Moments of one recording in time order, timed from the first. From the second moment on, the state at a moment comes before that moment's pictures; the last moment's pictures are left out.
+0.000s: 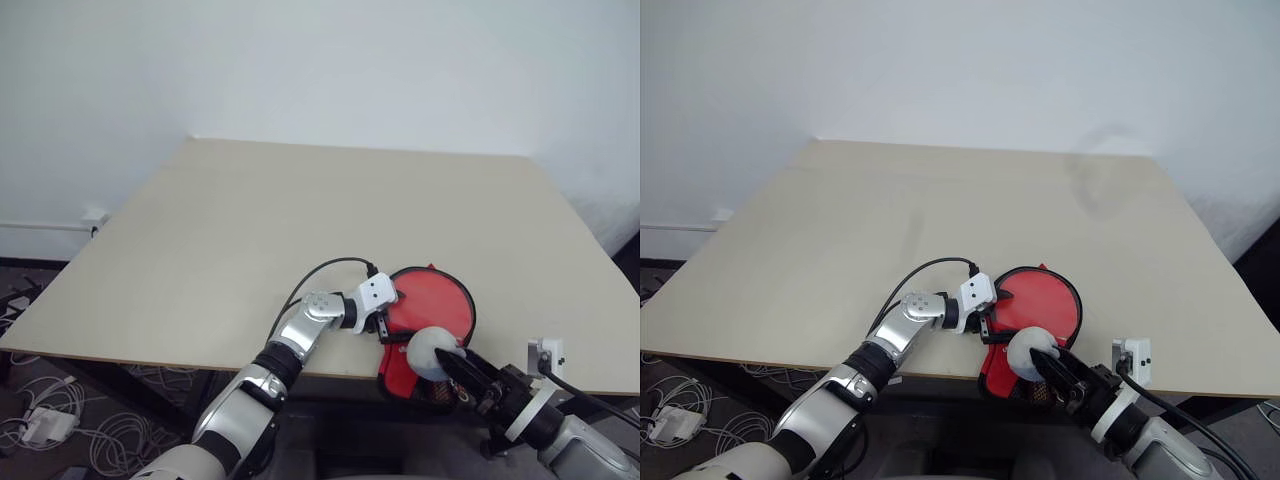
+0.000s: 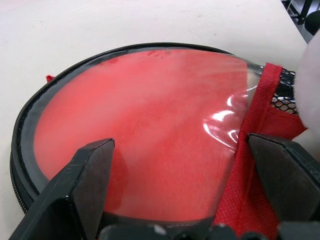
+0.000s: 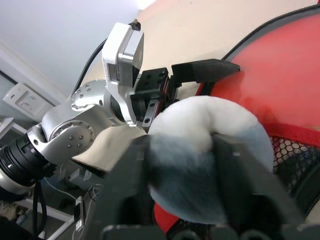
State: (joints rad) left arm -0.62 0.07 -0.42 0.74 -0.01 -0.08 -0.90; right arm 0.55 -0.42 -0.21 -0.71 1.01 0.65 0.39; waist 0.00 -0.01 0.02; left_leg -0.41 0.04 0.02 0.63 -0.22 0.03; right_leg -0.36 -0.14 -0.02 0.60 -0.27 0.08
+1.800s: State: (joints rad) left arm -0.57 0.48 -0.08 0.71 -0.18 0.03 -1.25; right arm -0.04 -0.54 -0.27 -0.50 0.74 0.53 0.35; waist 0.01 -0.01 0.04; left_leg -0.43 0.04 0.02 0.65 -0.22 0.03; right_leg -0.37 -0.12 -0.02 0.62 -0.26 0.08
